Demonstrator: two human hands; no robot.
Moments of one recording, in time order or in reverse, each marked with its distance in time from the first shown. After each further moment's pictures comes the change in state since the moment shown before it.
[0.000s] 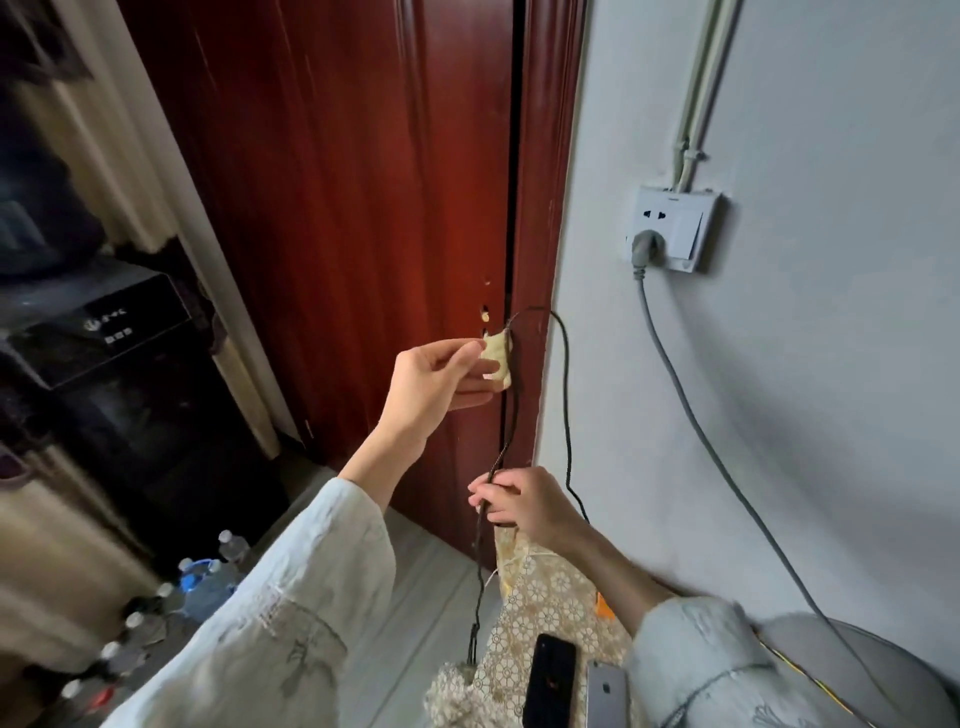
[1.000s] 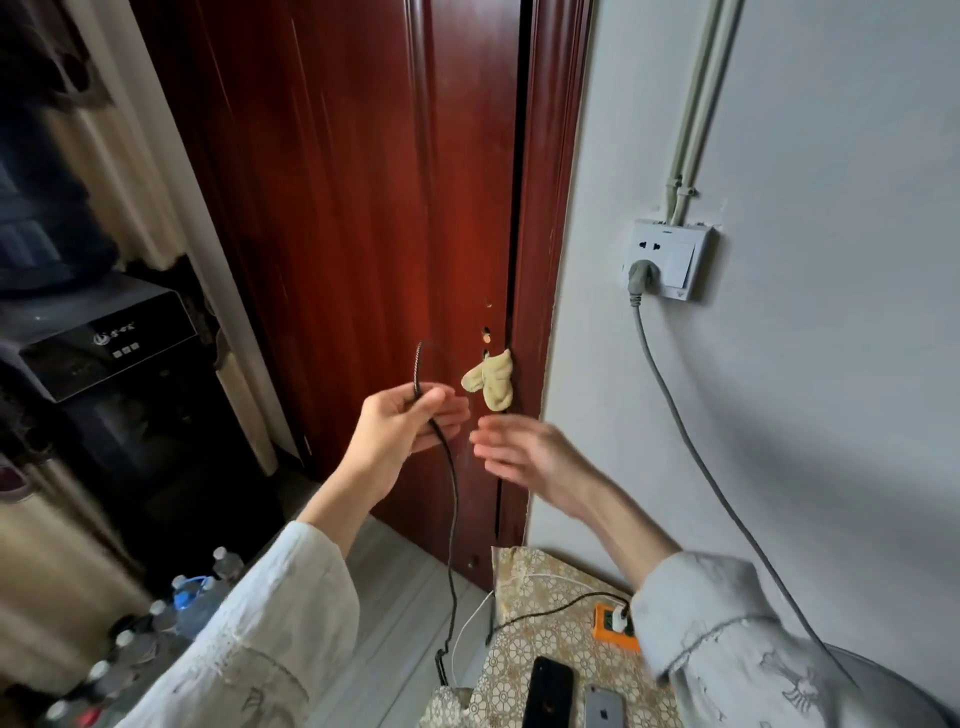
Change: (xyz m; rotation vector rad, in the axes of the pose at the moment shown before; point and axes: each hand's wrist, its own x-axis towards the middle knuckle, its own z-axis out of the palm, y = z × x) left_hand -0.011 -0.013 -0.034 -0.132 0.002 -0.071; right_hand 0.016 -0.057 -0.032 0.480 -0.102 0.101
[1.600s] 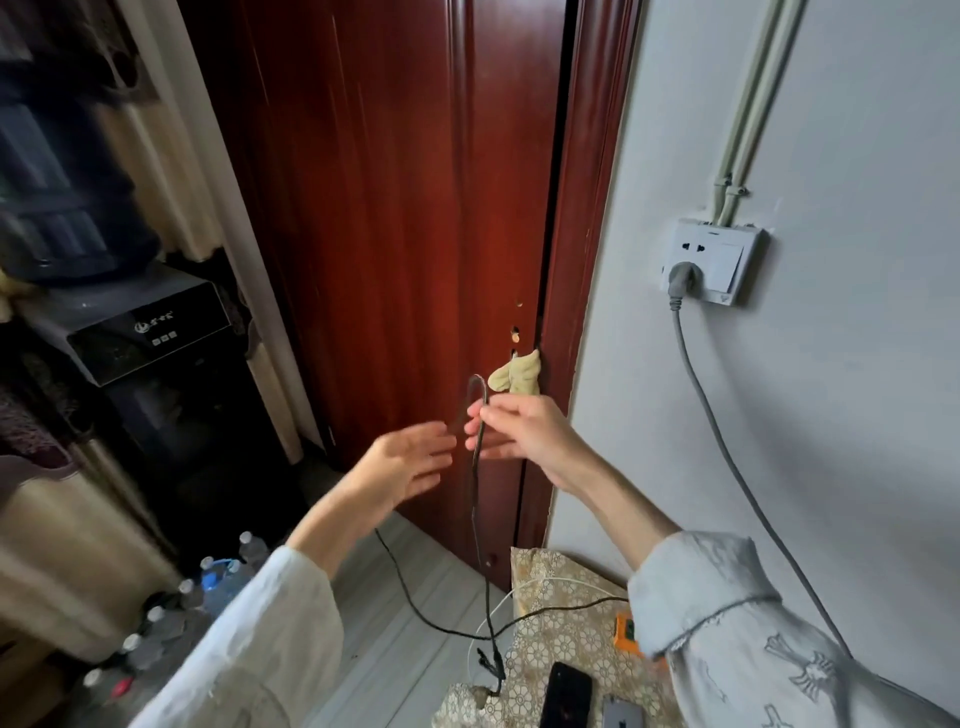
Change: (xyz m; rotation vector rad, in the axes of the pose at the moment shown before) left_hand -0.009 -0.025 -0.043 0.097 -0.078 -0.283; right_hand 0.022 -0.019 0.032 -0.293 -0.024 -0.235
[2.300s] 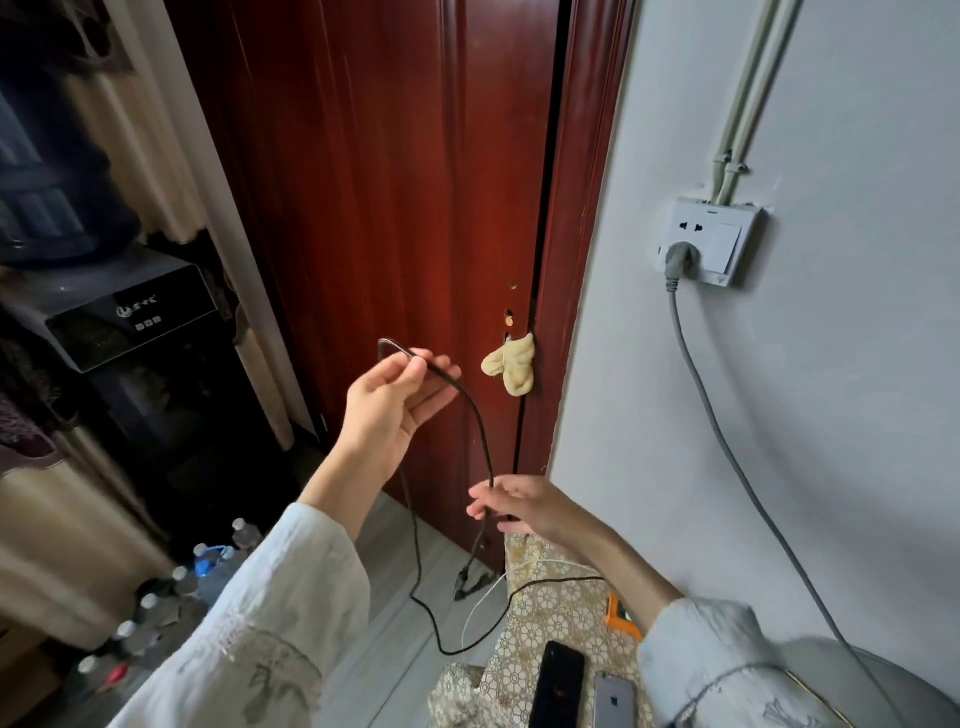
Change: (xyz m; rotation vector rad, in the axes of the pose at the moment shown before) left_hand 0.010 0.034 0.018 -0.472 0.111 0.290; right_hand -0.038 0.077 0.000 -0.104 -0.208 0.295
